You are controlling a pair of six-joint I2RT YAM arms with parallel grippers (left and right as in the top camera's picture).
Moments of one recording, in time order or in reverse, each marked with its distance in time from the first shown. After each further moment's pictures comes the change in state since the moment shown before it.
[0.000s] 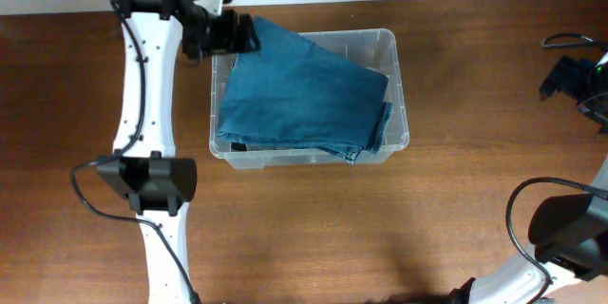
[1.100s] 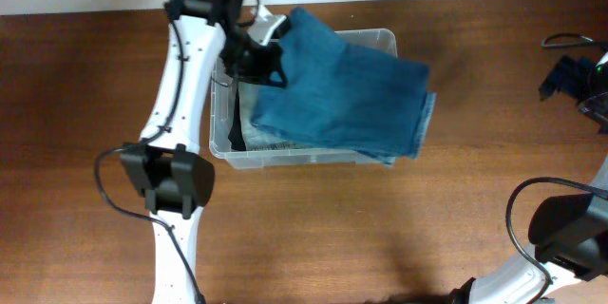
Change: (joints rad) left arm -0.124 0.000 -0.181 -0.082 0.192 0.227; right arm 0.000 0.000 0.000 0.000 0.000 0.000
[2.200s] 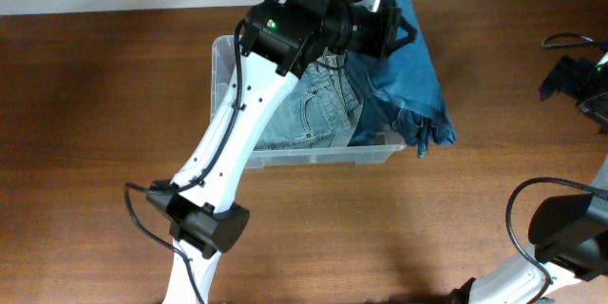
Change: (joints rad) left arm -0.348 -0.175 0.032 0.618 0.053 -0.531; right arm 0.000 0.000 0.000 0.000 0.000 0.000
